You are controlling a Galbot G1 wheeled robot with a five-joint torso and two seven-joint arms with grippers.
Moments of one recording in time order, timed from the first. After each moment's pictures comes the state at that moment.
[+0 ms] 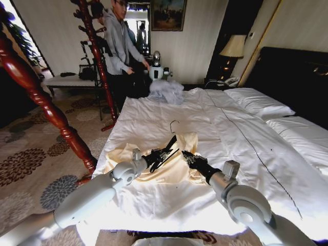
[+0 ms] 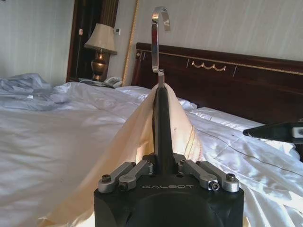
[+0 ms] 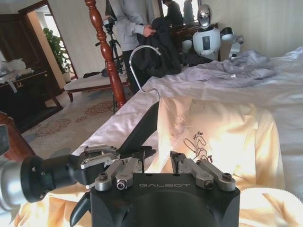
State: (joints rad) left arm 0.63 -0.86 0.35 -1.88 -0.96 0.17 0.04; right arm -1.38 0.78 0.37 2.48 1.04 -0.47 0.45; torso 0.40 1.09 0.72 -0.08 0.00
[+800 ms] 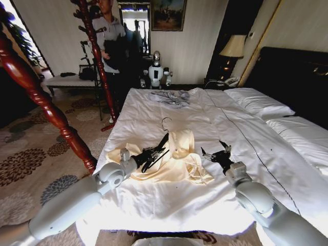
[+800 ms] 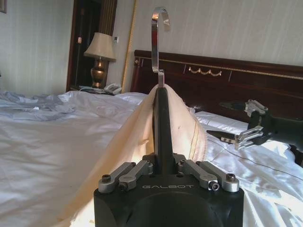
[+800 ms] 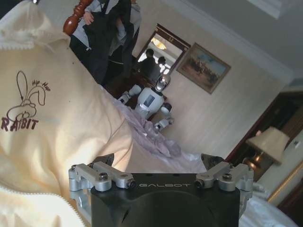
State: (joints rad) left arm 0.71 -0.72 0.25 -2.01 -0.99 0.16 0.07; right arm -1.40 0.71 0.48 2.11 0.15 -0.19 0.21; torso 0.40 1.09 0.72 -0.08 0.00
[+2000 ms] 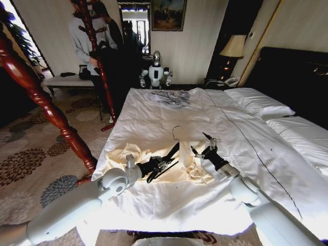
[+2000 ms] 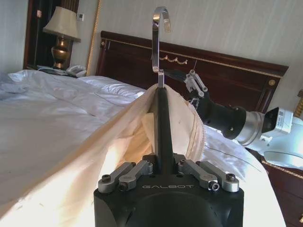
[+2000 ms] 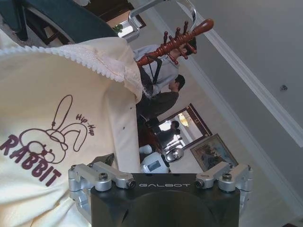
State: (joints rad) left arm 0.67 -0.72 0.38 -2.07 -1.03 0.19 0.10; right arm -1.30 0.77 0.43 1.99 -0.35 0.14 0.07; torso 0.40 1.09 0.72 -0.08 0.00
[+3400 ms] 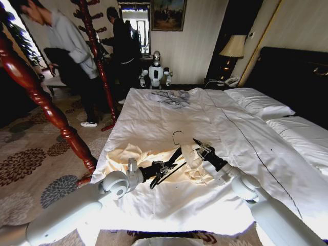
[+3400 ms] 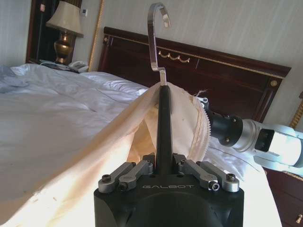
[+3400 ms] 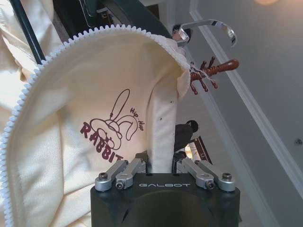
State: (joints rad) left arm 0.71 -0.71 0.34 -2.09 -1.05 0.20 0.09; right arm -1.30 0.79 0.45 1.90 -0.57 0.31 0.07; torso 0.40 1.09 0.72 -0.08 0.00
